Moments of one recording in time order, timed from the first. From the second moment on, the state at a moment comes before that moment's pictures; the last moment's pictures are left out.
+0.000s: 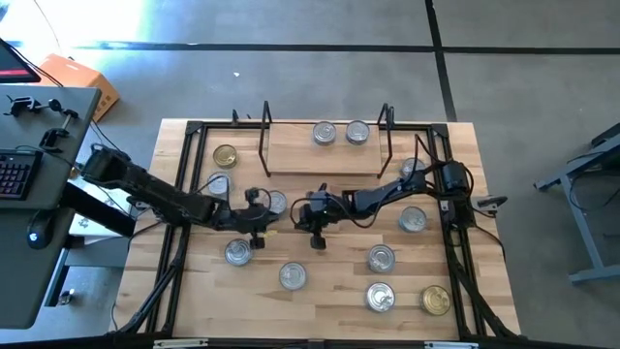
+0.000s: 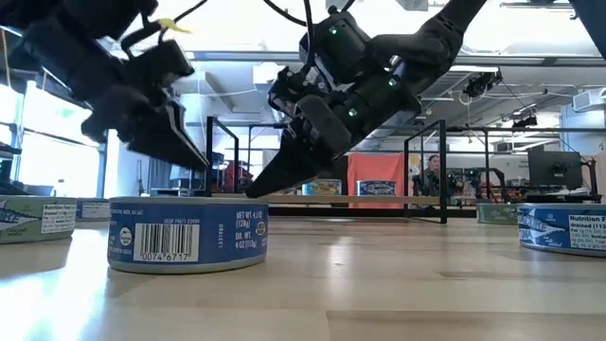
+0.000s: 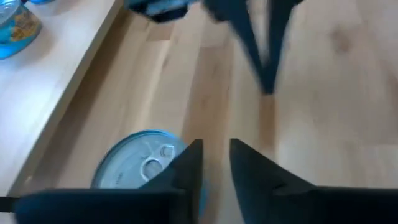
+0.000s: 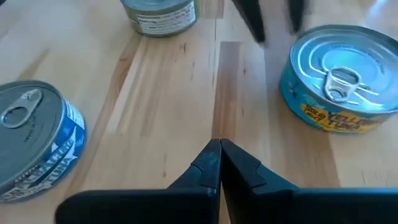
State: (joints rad) left arm -0.26 1.34 0.47 0.12 -0.49 -0.09; right arm 0.04 2.02 1.12 0.27 -0.13 0.00
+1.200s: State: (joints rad) left arm -0.26 1.41 0.47 0.24 -0.47 -0.02; right arm 0.09 1.88 1.11 0.07 0.14 -0.68
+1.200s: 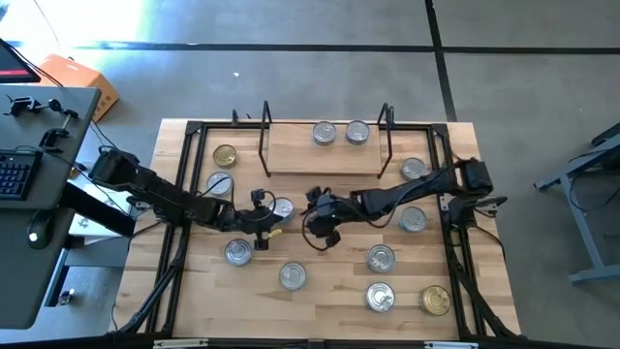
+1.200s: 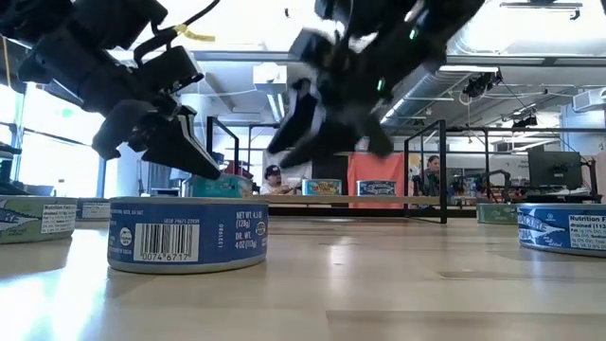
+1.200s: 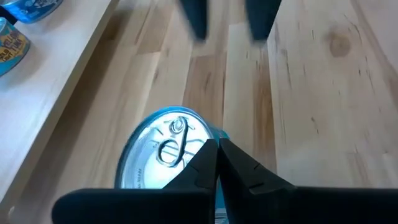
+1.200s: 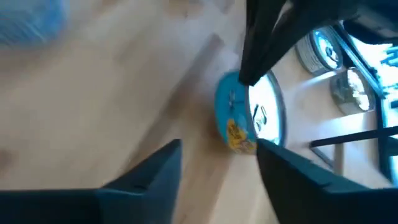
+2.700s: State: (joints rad) left arm -0.23 1.44 0.47 0.47 -0.59 0.32; right arm 0.04 1.94 1.16 0.10 0.24 -0.31
